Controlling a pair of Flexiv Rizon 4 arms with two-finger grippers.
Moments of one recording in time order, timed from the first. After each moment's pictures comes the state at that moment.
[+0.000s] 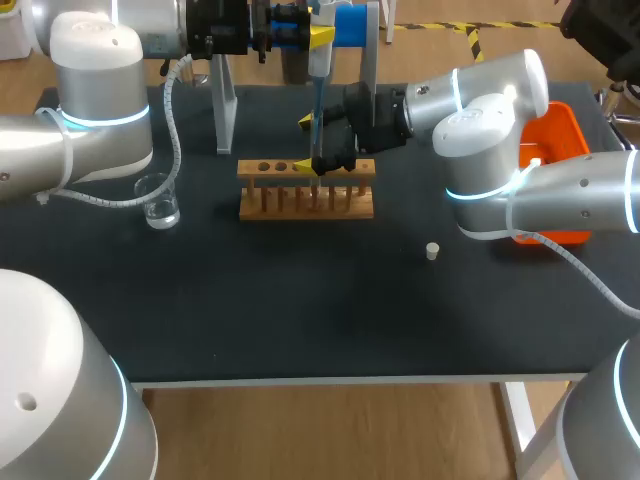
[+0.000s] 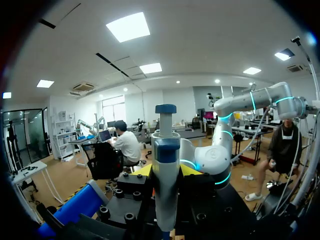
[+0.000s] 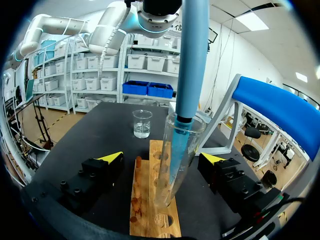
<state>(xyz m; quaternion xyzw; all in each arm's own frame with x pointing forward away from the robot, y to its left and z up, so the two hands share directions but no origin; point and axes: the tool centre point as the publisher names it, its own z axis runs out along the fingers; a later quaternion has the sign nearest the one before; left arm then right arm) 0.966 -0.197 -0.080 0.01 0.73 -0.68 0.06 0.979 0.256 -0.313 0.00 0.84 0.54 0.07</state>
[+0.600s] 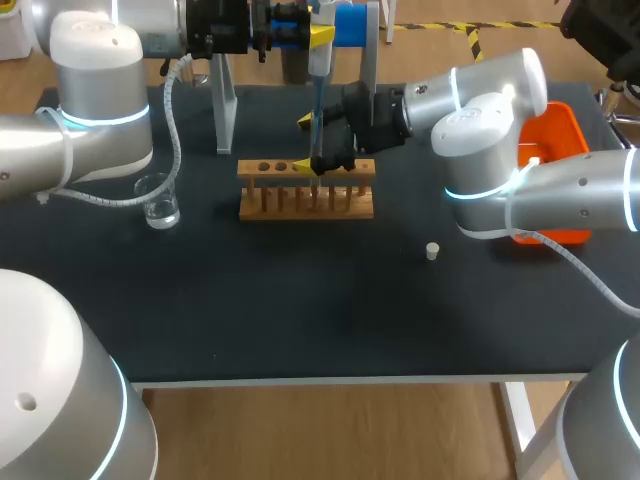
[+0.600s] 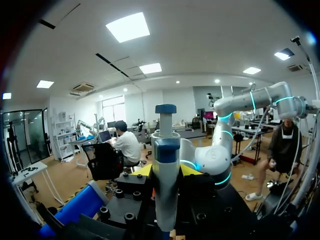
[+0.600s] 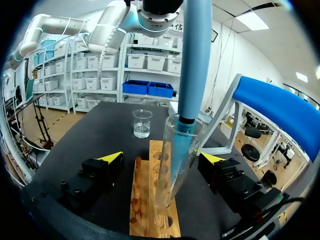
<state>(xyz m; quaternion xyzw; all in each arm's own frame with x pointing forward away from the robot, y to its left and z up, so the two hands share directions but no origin) 0.966 -0.197 -0.077 0.01 0.73 -0.68 0.06 0.979 0.257 -0.312 0.00 0.84 0.54 0.07</state>
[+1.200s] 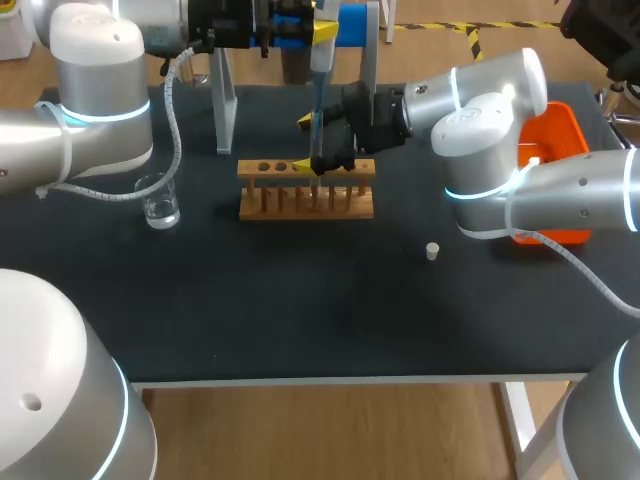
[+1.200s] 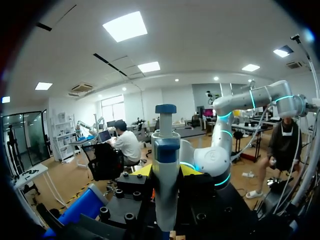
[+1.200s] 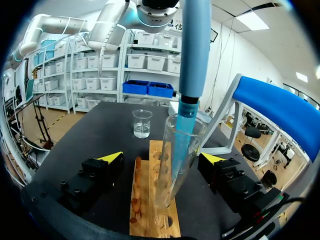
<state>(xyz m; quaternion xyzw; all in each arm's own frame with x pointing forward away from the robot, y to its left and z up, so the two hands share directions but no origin) 0.961 -0.202 -0.069 0.02 0.74 -0.67 0.07 0.979 0.257 -0.312 0.00 0.84 0.54 0.07</state>
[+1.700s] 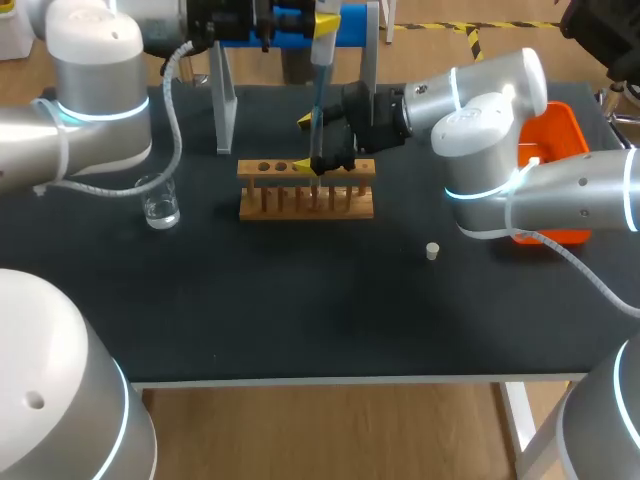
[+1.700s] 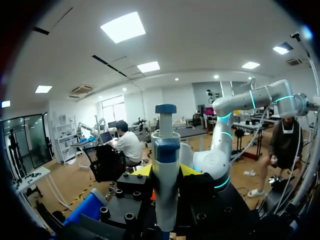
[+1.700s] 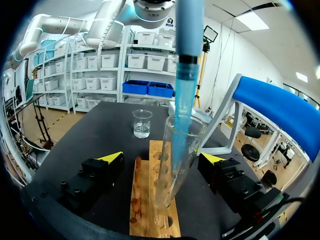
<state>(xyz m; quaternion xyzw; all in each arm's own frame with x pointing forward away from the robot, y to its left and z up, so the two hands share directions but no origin) 0.954 -0.202 -0.053 0.02 0.74 -0.66 0.08 0.979 0.257 -0.312 0.00 0.84 0.54 0.07</state>
